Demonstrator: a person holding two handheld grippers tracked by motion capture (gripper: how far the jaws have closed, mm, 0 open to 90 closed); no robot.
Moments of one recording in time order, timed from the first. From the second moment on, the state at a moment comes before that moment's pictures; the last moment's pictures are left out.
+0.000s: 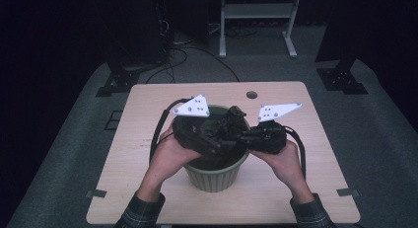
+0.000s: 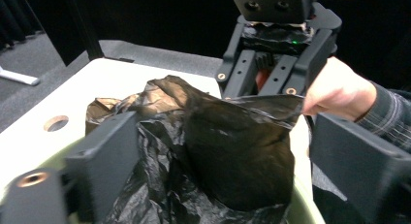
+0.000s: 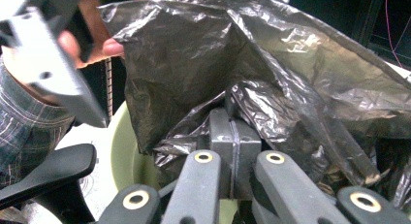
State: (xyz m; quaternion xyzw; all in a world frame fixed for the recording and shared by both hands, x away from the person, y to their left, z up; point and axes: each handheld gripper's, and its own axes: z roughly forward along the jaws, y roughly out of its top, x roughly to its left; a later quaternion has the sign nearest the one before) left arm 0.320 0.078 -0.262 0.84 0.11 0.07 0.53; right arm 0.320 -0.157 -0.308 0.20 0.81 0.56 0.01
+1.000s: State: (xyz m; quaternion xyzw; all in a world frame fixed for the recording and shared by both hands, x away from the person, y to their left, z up) left arm 0.329 0.164 -0.251 0.83 0.19 0.08 0.52; right arm 0.314 -0.195 -0.299 0.21 0.81 0.55 0.04
